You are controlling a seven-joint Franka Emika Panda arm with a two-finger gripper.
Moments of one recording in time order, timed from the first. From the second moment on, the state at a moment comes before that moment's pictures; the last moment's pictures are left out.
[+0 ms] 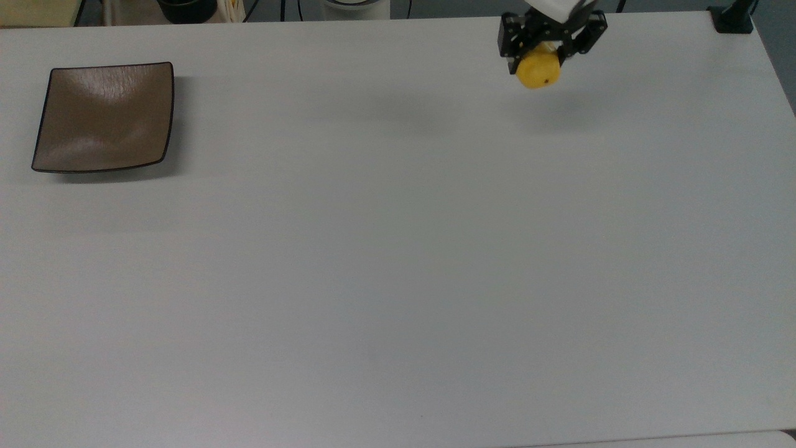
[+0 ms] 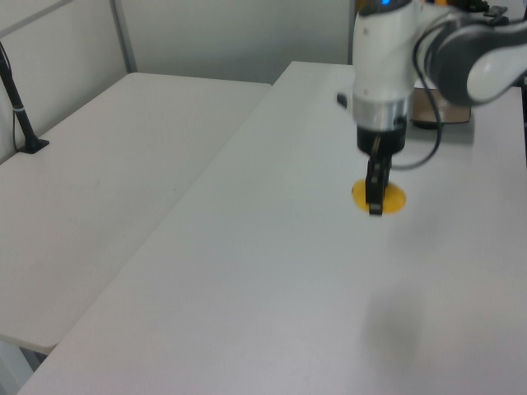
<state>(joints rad) 0.40 0.15 0.22 -1.71 -0.08 1.82 0.48</state>
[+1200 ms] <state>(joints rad) 0.01 -0.09 -0.01 -1.74 0.03 1.65 -0.13</state>
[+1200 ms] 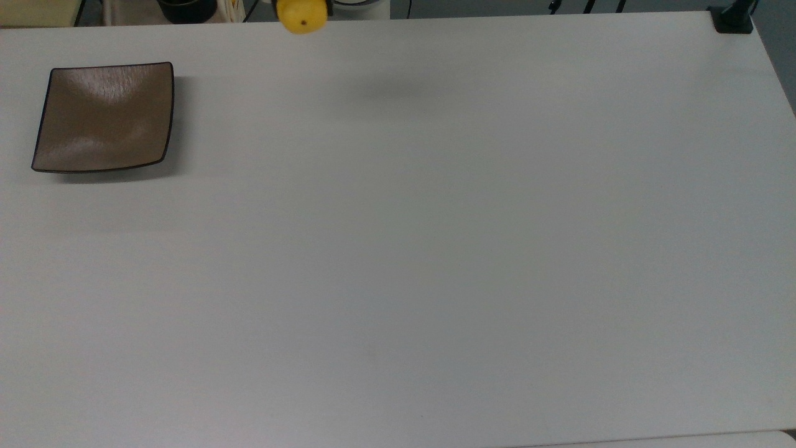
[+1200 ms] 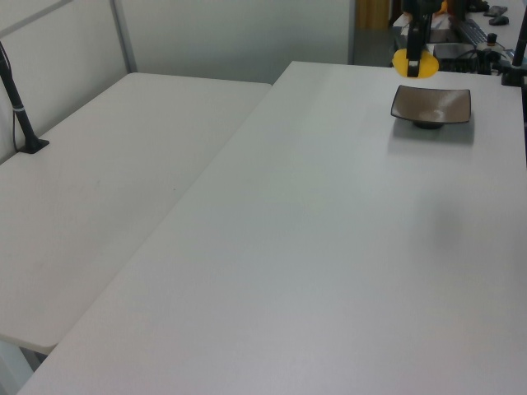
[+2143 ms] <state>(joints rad) -0.29 0.17 -0.11 -1.75 -0.03 1.96 -0.51</state>
